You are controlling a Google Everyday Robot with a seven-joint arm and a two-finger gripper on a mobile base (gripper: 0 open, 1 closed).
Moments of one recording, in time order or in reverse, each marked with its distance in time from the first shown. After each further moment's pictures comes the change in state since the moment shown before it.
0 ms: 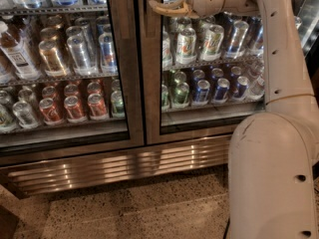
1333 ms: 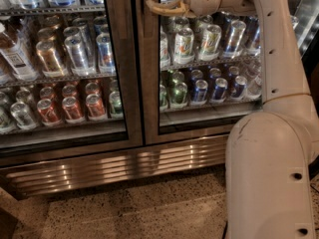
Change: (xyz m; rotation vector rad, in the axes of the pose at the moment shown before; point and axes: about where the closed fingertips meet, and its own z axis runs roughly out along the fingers) arm -0.002 -0.002 0.007 -0.002 -0.021 -0.018
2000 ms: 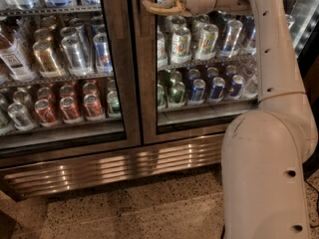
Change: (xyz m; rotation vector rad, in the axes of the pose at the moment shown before) arm 0.009 -0.001 0.011 0.000 0.000 0.000
